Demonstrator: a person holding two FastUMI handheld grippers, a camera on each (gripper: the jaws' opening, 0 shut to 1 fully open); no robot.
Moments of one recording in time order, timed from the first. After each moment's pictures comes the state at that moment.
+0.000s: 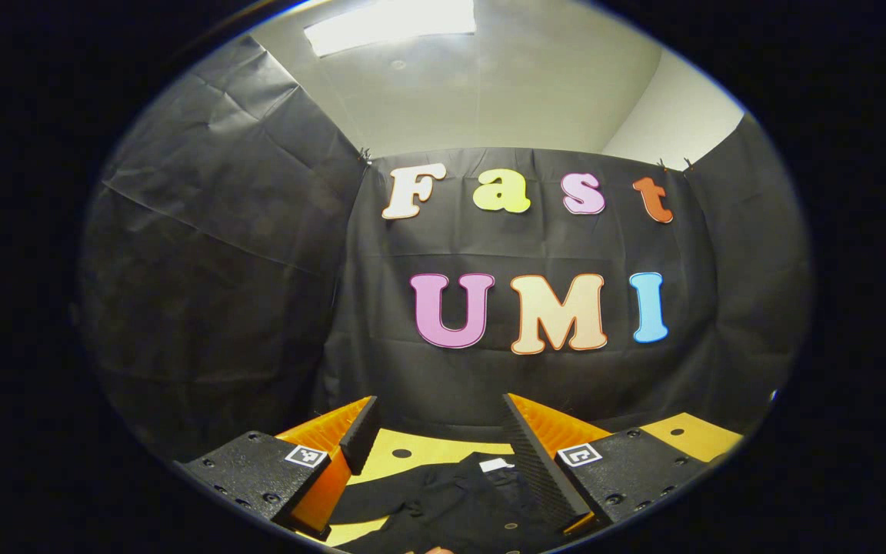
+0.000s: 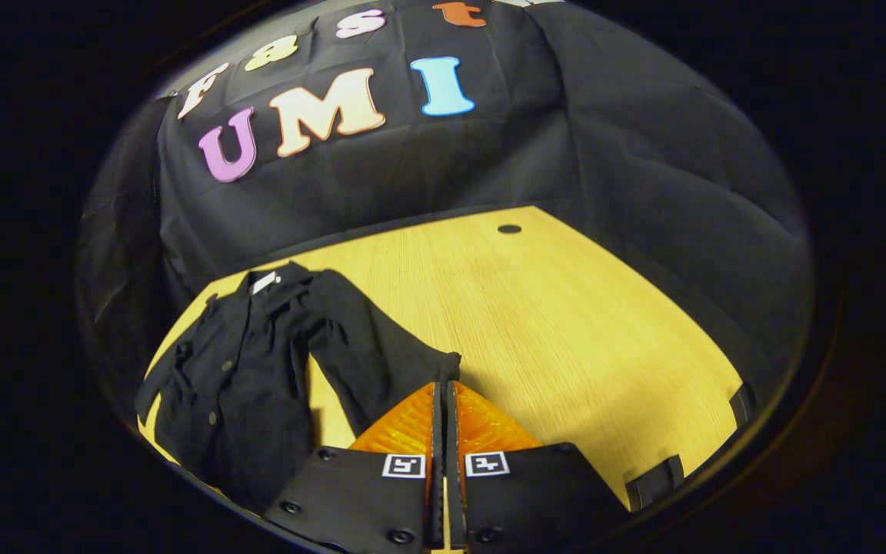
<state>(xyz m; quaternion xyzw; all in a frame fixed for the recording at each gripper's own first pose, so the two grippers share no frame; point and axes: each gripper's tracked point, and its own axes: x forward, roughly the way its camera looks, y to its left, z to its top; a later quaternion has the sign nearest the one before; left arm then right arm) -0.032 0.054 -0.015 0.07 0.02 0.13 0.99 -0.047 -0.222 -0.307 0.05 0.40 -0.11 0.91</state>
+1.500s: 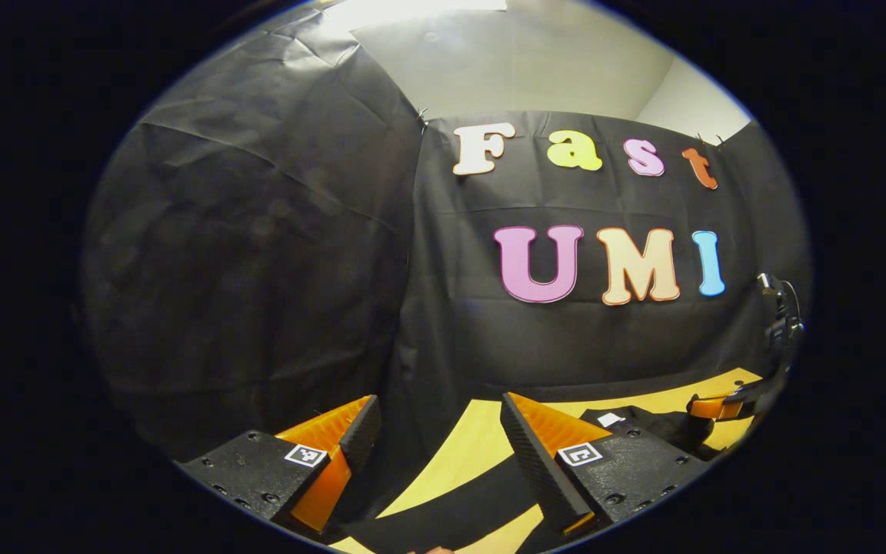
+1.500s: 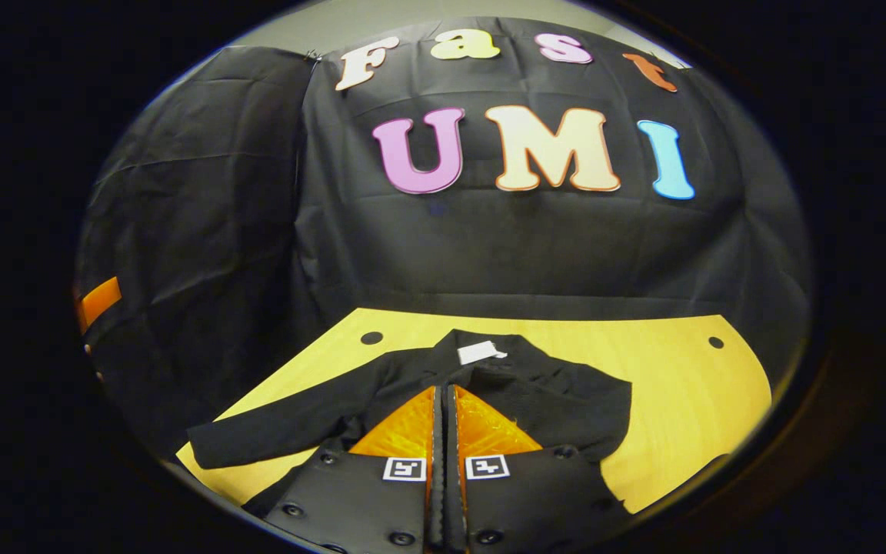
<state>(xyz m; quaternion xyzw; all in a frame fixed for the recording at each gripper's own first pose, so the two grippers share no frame) -0.094 0.308 -0.059 0.08 0.09 0.19 0.98 0.100 0.177 -0.281 -0.03 0.33 0.12 0.94</state>
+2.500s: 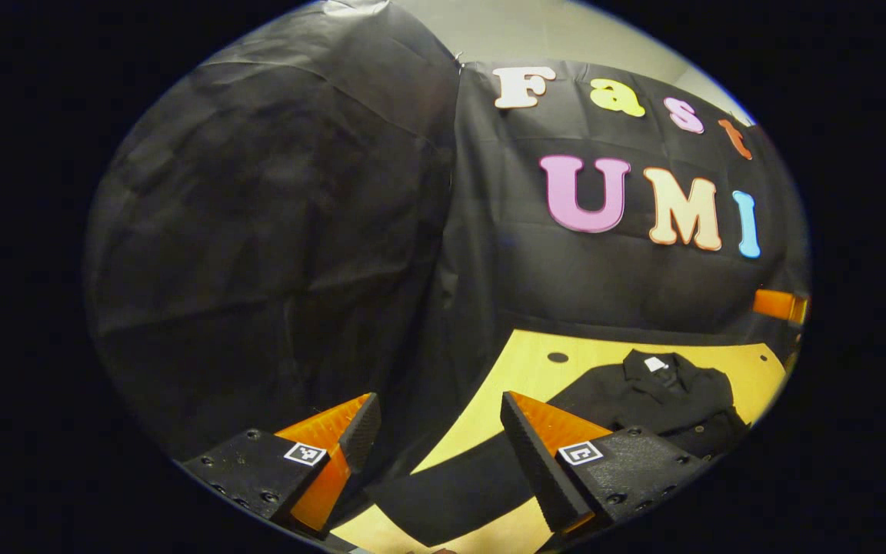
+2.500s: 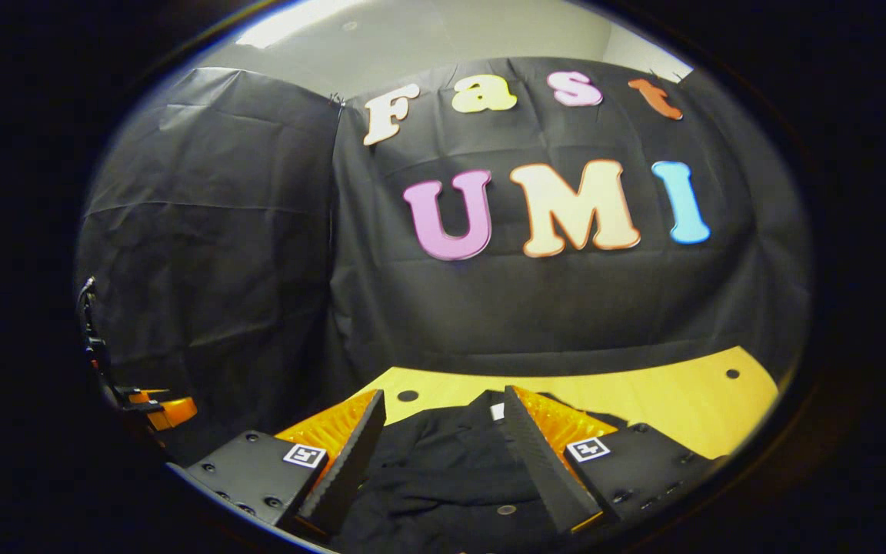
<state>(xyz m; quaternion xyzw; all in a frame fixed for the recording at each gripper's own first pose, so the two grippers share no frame) -0.147 0.359 -0.171 0.04 0.22 0.26 0.94 0.095 0.180 -0.192 0.00 0.20 0.15 0.97</state>
